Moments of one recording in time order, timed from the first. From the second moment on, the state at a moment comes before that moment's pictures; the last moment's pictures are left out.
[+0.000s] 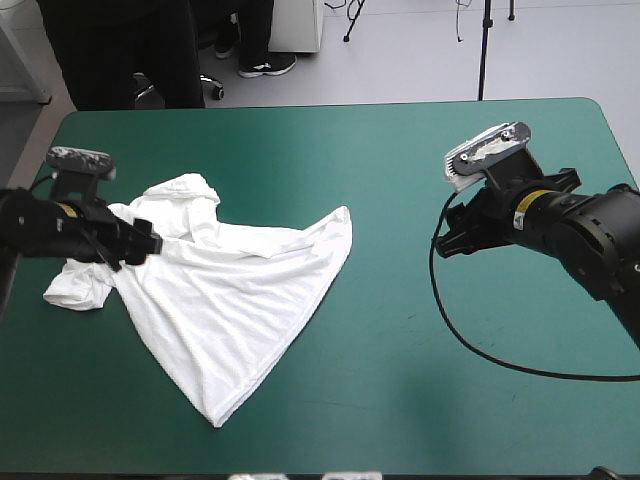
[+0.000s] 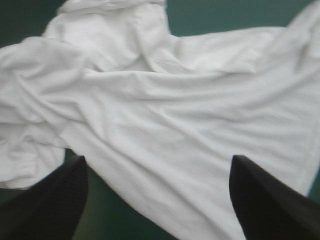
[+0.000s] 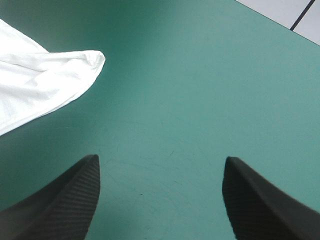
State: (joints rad) left arm -0.02 1.18 -1.32 -0.13 1.20 0.25; right arm 0.54 1.17 -1.43 -0.21 1.06 0.01
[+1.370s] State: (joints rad) left arm -0.62 0.99 -0.49 -0.13 0.93 0.41; right arm 0.54 1.34 -1.43 -0.24 1.05 0.02
